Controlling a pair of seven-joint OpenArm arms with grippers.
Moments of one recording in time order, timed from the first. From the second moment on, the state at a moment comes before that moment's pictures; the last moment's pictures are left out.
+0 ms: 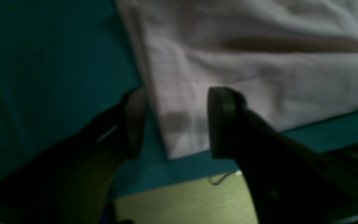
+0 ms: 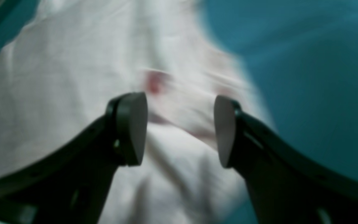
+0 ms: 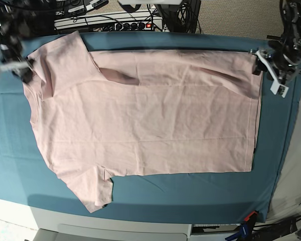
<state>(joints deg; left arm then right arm) 26.7 -27.6 -21.9 109.3 -36.1 -24.8 58.7 -18.6 11.1 61.3 100.1 43.6 26.0 -59.0</state>
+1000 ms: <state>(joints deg) 26.8 -33.1 -38.2 112.8 -42.1 -26.1 58.7 -24.8 5.7 61.5 91.5 56.7 30.4 -60.4</state>
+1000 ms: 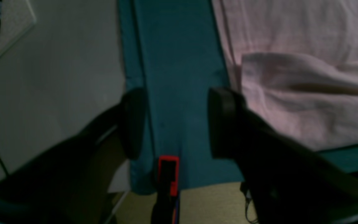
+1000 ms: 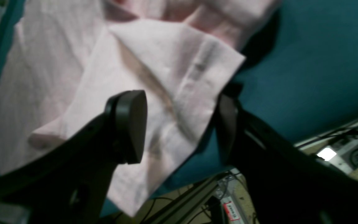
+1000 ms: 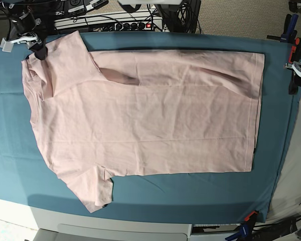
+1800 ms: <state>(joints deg) 26.8 -33.1 -38.2 112.8 -42.1 -26.1 58.7 -18.8 5.4 60.9 91.0 65.4 37.2 -64.6</state>
